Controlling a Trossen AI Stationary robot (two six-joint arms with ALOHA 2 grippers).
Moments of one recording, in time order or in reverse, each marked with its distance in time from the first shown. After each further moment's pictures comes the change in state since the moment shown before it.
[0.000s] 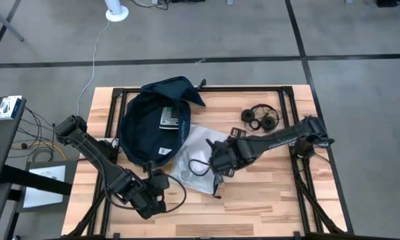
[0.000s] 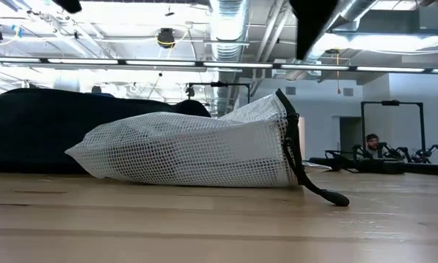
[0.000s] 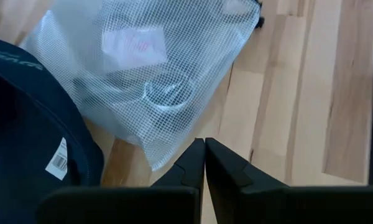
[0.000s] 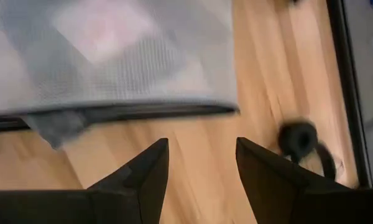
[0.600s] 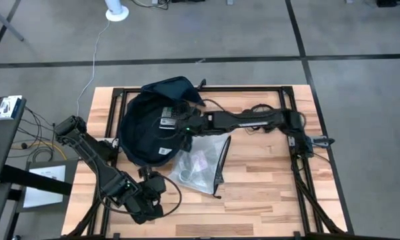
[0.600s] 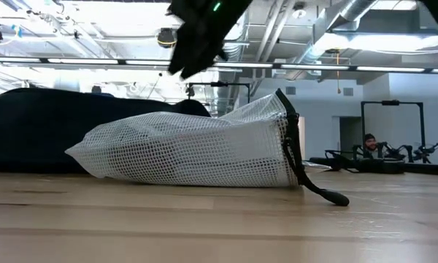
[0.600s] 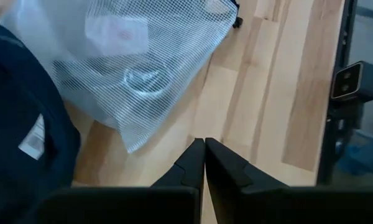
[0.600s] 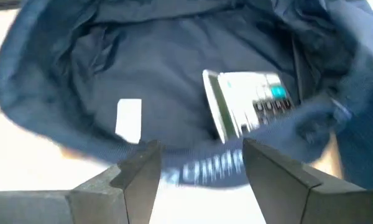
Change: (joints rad) left arm -0.046 -0.001 0.074 -0.062 0.041 -0.109; right arm -0.324 0.185 0.089 0.806 -0.195 -0.499
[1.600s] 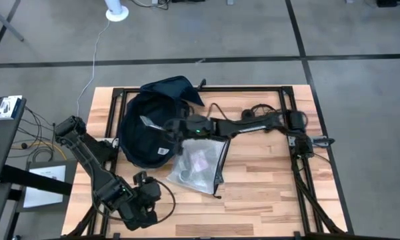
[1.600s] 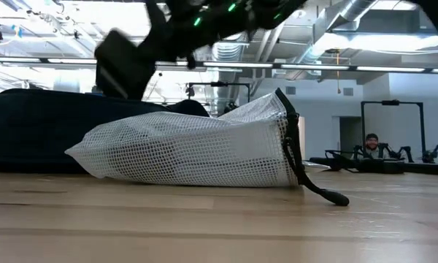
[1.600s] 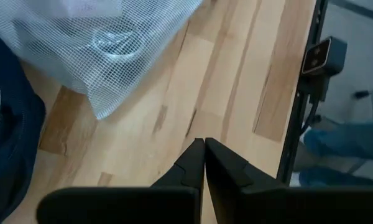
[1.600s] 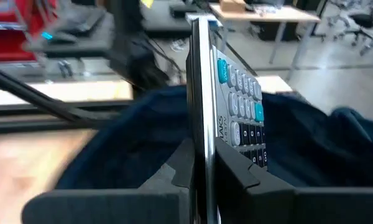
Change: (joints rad) left arm -0.065 0.000 0.000 0.003 0.071 -0.136; right arm -0.020 0.038 -0.271 0.863 -0.132 -0.129
